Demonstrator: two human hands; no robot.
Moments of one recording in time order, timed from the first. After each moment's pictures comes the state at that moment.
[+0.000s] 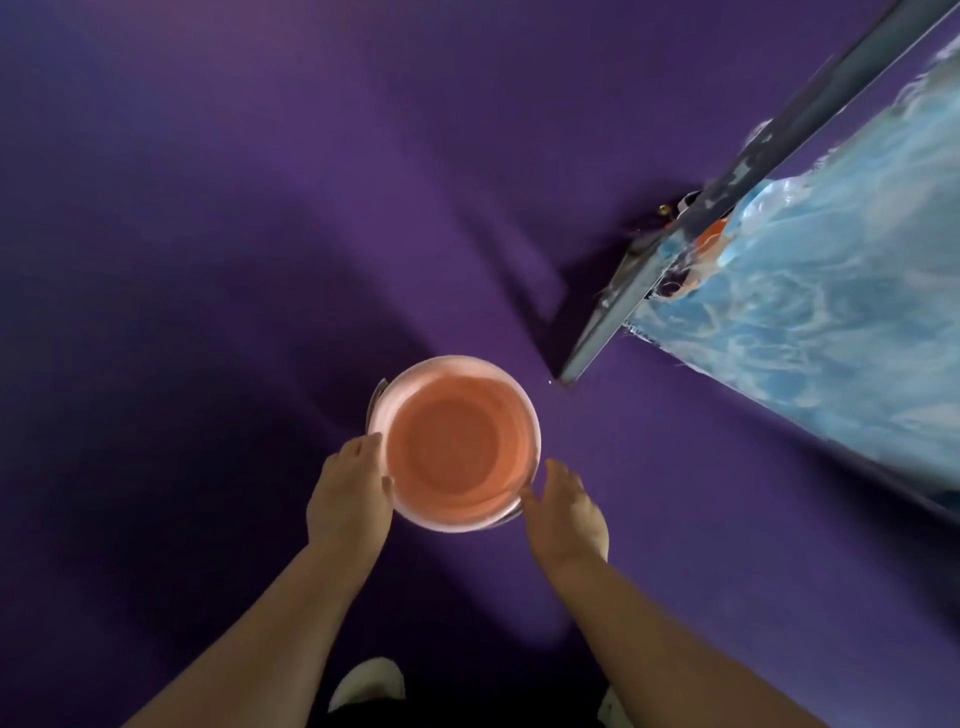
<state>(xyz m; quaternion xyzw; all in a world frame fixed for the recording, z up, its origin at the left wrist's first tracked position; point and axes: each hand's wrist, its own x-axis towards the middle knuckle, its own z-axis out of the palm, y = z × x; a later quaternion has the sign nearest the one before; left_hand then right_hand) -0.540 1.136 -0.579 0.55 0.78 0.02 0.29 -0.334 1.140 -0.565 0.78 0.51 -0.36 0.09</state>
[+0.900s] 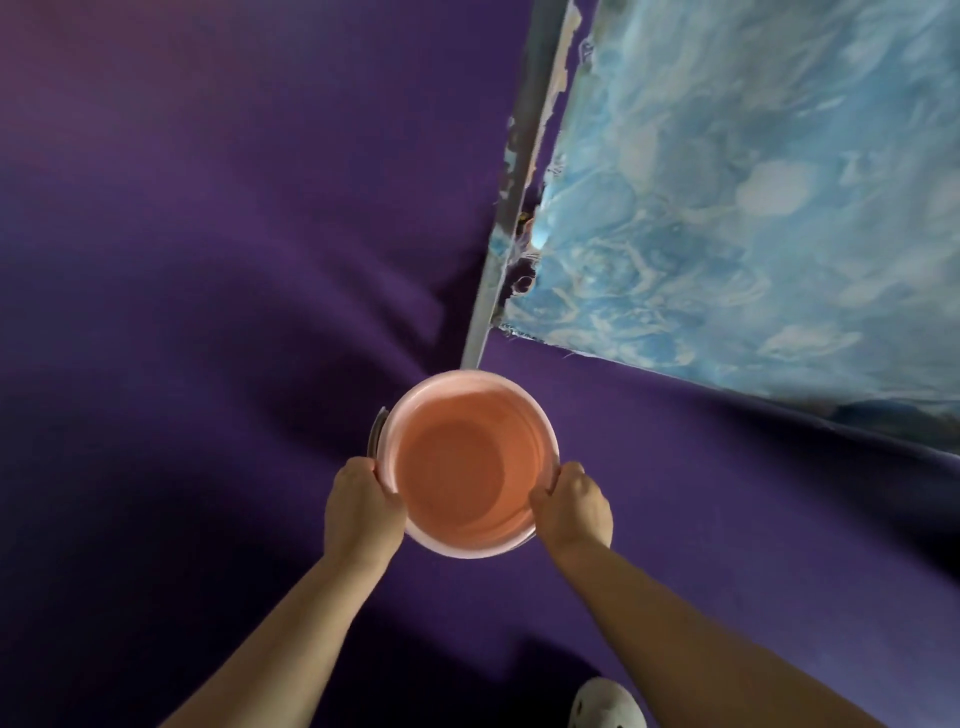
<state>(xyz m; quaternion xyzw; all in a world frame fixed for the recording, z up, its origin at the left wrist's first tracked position) -0.395 1.167 -0.611 0.53 0.77 0.11 0.34 -0.190 1.135 -0.602 0.86 0.39 -0.32 -0.03</state>
